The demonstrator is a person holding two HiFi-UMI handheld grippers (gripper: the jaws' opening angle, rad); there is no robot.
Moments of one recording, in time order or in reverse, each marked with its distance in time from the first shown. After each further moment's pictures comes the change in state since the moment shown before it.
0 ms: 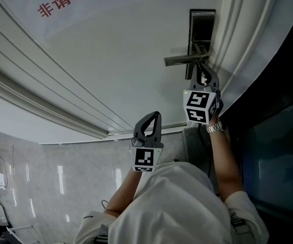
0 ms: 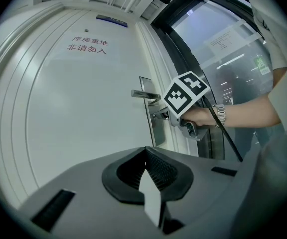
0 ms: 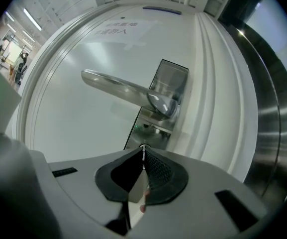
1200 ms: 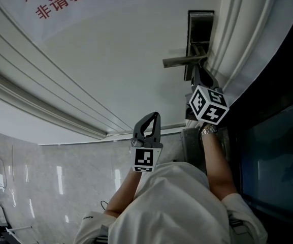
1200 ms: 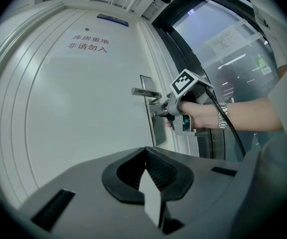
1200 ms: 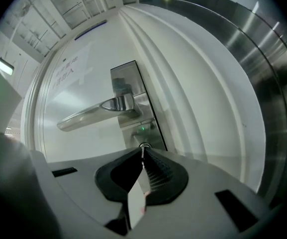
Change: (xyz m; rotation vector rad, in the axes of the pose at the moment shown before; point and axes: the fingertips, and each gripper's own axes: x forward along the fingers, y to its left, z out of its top) left arm 0.006 -0.001 -0.002 -0.009 0.003 0.006; right arm 0.001 -0.010 -0.007 0.686 -0.045 0.120
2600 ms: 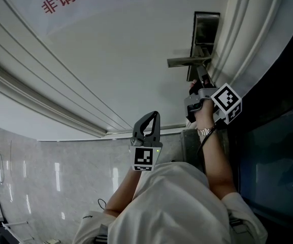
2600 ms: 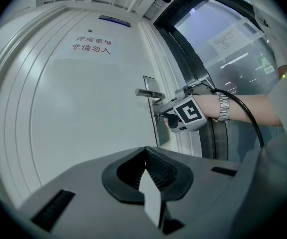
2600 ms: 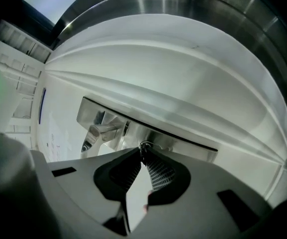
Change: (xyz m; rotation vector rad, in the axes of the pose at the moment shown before) left arm -0.003 0.008 -0.001 -0.005 -0.001 0.033; right arm 0.000 -0.008 -0.005 0.868 0.000 0.155
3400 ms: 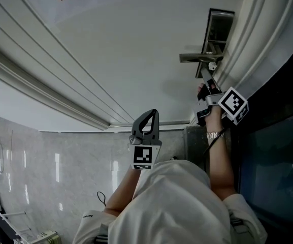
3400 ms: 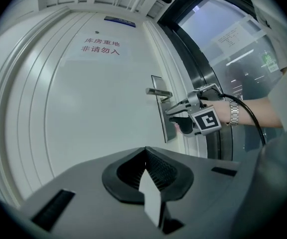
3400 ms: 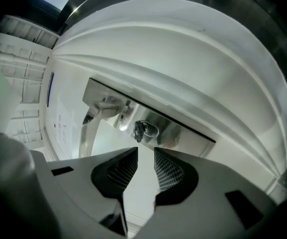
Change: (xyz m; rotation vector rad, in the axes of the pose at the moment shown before) left arm -0.023 0.024 -0.010 -0.013 0.025 0.070; right arm -0.006 -0.008 -0.030 -0.112 0.168 0.065
